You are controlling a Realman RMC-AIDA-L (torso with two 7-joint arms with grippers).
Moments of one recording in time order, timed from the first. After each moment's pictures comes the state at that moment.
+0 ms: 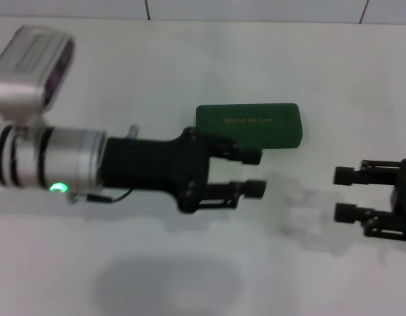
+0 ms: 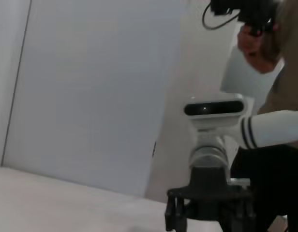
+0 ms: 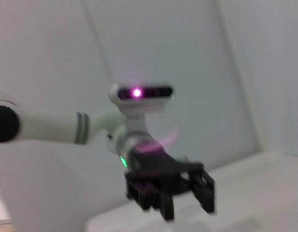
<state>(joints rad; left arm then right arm) -0.51 -2.04 1.22 0.63 1.51 1.70 -1.30 0.37 2.02 -0.90 -0.74 -1.72 -1.86 1.34</state>
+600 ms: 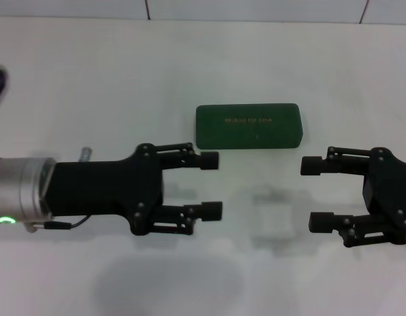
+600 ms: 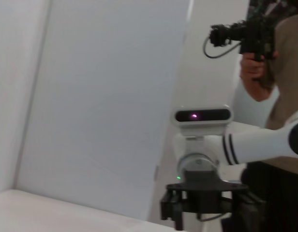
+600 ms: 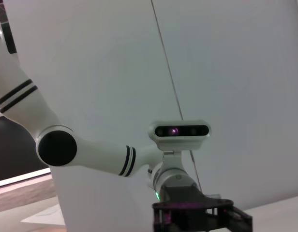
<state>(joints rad) -0.38 -2.02 1.12 0.61 1.50 1.84 -1.22 0.43 2.02 -1.08 -0.75 -1.57 -1.88 1.35</state>
